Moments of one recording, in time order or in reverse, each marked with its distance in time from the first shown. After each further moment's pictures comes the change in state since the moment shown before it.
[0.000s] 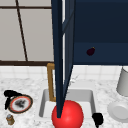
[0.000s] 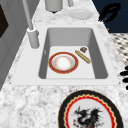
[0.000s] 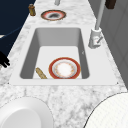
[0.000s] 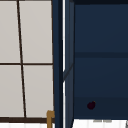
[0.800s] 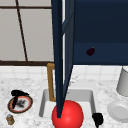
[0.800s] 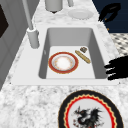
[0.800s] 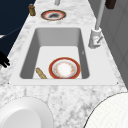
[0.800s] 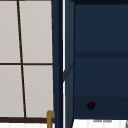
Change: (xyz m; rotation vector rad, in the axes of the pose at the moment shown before) left hand -0.050 0.004 -0.027 0.005 -0.014 -0.009; right hand 0.000 0.000 0.000 0.000 0.000 0.000
